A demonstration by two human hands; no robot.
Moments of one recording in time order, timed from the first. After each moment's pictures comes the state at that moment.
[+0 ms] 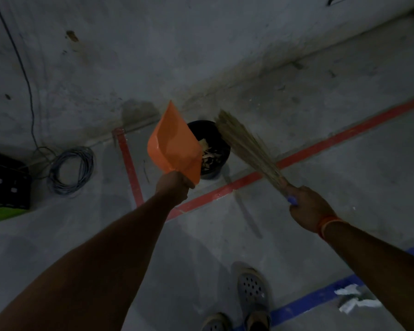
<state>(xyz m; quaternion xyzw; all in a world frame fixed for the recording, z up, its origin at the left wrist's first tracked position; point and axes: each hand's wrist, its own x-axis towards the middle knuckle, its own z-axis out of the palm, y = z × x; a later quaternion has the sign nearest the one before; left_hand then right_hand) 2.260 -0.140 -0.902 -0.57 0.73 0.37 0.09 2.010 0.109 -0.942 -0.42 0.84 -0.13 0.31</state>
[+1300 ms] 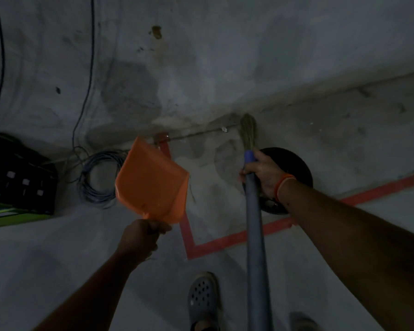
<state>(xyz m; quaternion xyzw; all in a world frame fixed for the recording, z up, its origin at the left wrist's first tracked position) 2.549 -0.356 -0.937 -0.65 0.59 0.47 0.04 2.205 -0.330 -0.930 -0.06 0.65 -0.50 0.57</state>
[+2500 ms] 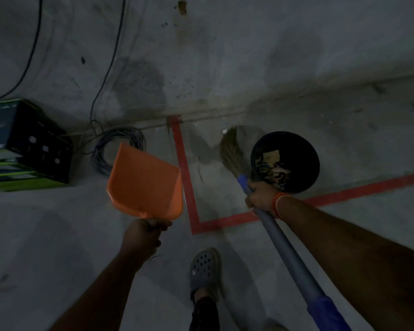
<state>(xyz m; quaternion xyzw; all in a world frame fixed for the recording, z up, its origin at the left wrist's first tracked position) 2.603 -0.263 -0.932 -0.70 0.48 0.53 -0.05 2.272 -0.229 -0.964 -0.29 0.77 -0.13 0.55</state>
